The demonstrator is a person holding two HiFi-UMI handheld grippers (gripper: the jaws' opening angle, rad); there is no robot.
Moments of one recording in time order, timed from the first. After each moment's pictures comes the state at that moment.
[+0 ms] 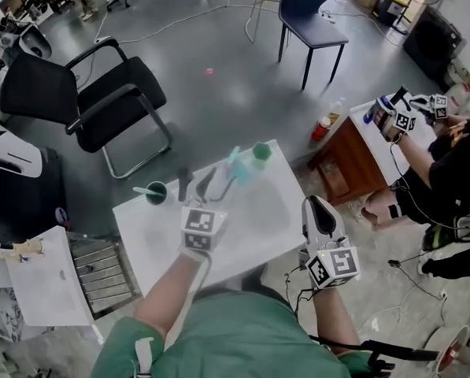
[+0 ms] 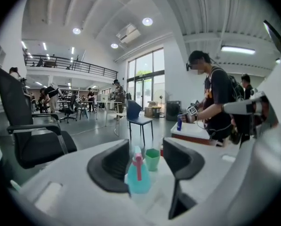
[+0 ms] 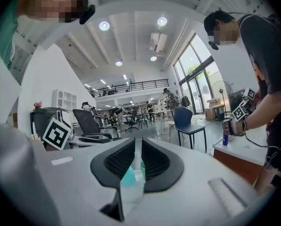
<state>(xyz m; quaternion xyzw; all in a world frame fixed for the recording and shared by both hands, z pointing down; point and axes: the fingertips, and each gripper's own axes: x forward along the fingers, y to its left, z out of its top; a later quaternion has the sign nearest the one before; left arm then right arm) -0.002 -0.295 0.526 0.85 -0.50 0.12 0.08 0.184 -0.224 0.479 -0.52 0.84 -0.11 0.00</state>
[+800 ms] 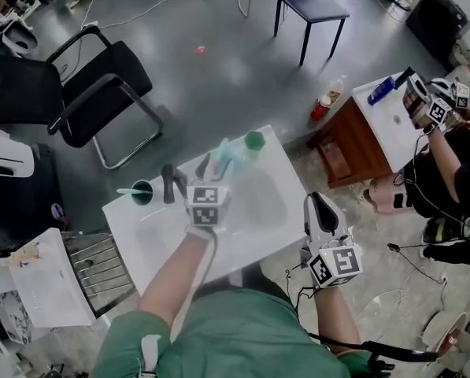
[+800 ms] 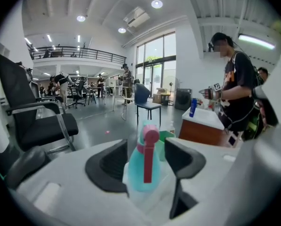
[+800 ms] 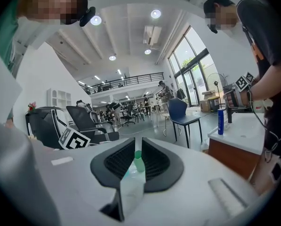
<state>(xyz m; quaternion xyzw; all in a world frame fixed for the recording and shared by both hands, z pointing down) 0.009 -0.371 0.631 0.81 -0.54 0.18 0.15 0.213 -0.255 0.530 -0.53 0.83 -0.15 -0.01</state>
